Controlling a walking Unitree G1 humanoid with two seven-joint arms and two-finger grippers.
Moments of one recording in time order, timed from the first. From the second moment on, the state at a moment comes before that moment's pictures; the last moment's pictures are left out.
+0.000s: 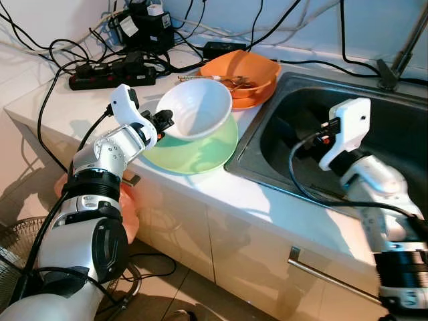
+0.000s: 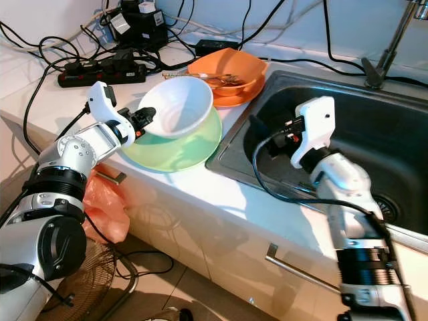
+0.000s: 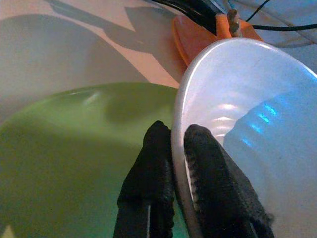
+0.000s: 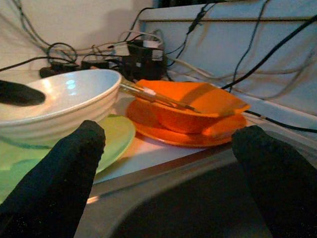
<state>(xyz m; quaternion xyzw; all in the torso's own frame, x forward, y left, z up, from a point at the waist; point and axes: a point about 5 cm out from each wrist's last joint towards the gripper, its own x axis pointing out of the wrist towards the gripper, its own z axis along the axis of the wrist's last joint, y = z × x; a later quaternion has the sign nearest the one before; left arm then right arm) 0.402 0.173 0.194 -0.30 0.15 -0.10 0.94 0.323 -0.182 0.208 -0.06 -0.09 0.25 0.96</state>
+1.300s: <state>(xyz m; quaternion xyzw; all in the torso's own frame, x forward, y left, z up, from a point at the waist) 0.391 0.134 0.226 -0.13 -0.06 -0.14 0.98 0.305 -0.181 0.204 -0.04 -0.04 0.36 0.93</state>
